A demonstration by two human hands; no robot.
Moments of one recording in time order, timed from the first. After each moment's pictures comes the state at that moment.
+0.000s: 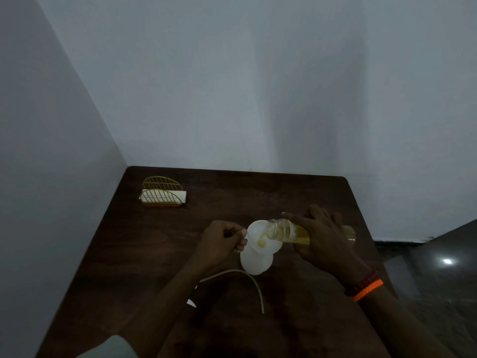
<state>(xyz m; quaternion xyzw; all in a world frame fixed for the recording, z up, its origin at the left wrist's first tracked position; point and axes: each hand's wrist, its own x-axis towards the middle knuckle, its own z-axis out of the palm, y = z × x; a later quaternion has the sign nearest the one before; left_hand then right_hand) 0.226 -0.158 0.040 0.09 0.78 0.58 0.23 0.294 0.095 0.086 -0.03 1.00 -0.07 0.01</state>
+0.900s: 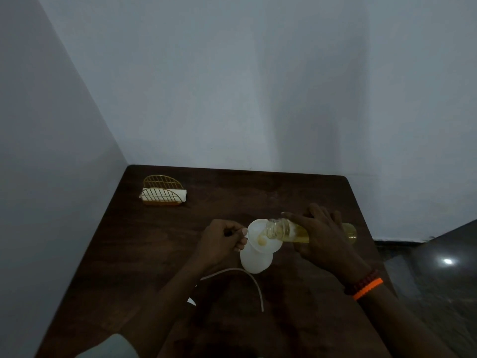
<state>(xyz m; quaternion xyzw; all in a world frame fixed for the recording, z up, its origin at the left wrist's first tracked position) 0.226 -0.158 0.037 0.09 0.78 0.58 0.22 0.293 0.095 0.085 -0.03 1.00 -0.05 0.01</state>
